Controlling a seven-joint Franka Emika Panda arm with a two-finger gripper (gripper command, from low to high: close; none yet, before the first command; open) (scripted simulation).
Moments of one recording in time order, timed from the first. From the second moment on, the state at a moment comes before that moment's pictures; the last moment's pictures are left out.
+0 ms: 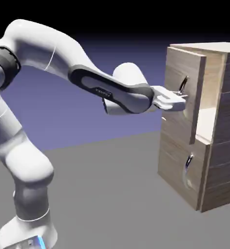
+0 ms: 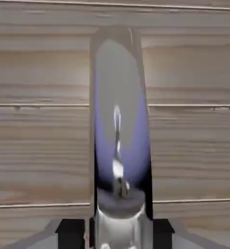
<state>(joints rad) 0.19 -0.41 -0.25 -2.39 -2.82 2.68 0.40</state>
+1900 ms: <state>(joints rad) 0.13 0.13 0.86 -1.95 -1.18 0.80 -0.13</state>
